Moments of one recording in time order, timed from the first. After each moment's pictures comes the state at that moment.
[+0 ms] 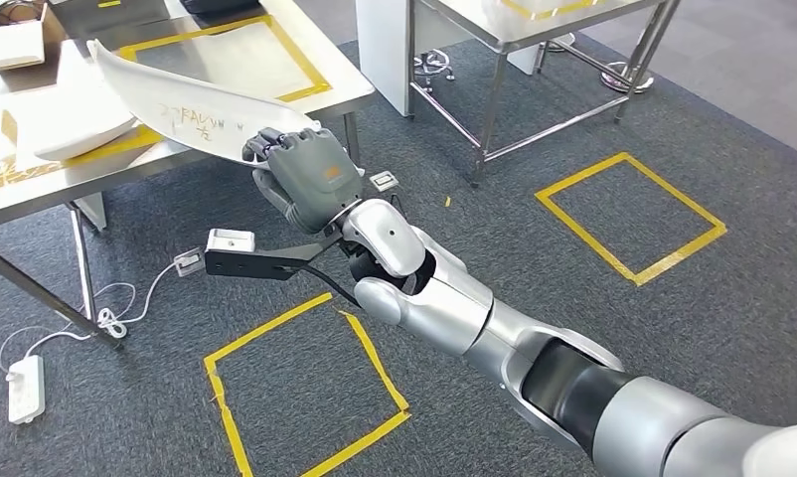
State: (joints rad) left arm -0.12 -0.09 0.78 -0.17 -0.67 -0.04 0.17; right arm -0.58 -0.16 0.79 -1.13 0.92 -0.08 -0.05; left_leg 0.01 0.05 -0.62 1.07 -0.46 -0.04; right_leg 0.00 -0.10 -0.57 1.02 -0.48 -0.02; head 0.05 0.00
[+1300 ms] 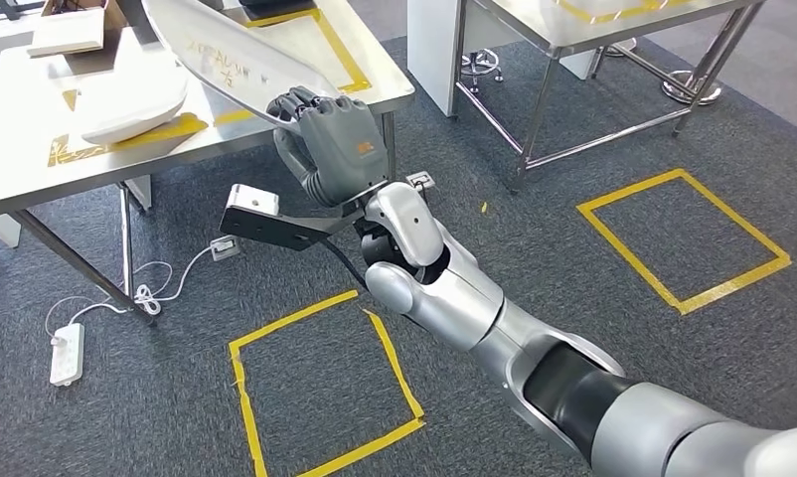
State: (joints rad) left arm -0.11 -0.09 0.78 -0.17 -0.69 -0.05 0.16; right arm -0.57 -0.14 0.69 -1.18 0.91 -0.17 -0.03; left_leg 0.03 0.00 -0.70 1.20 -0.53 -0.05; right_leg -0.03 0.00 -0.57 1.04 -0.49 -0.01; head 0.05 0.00
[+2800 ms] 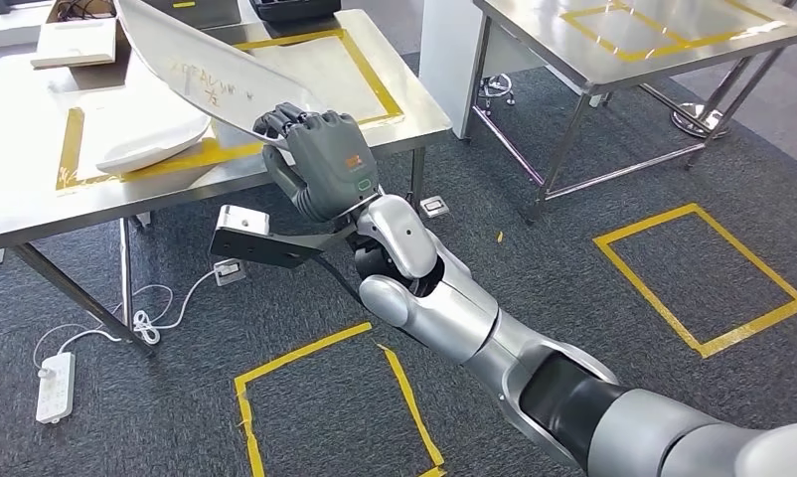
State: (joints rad) left arm -0.09 -0.10 0.78 -0.17 -0.71 -0.06 0.14; right arm -0.53 -0.13 0.69 -1.21 0.92 -0.14 -0.05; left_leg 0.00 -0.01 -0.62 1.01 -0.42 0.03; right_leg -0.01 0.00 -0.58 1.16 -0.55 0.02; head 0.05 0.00
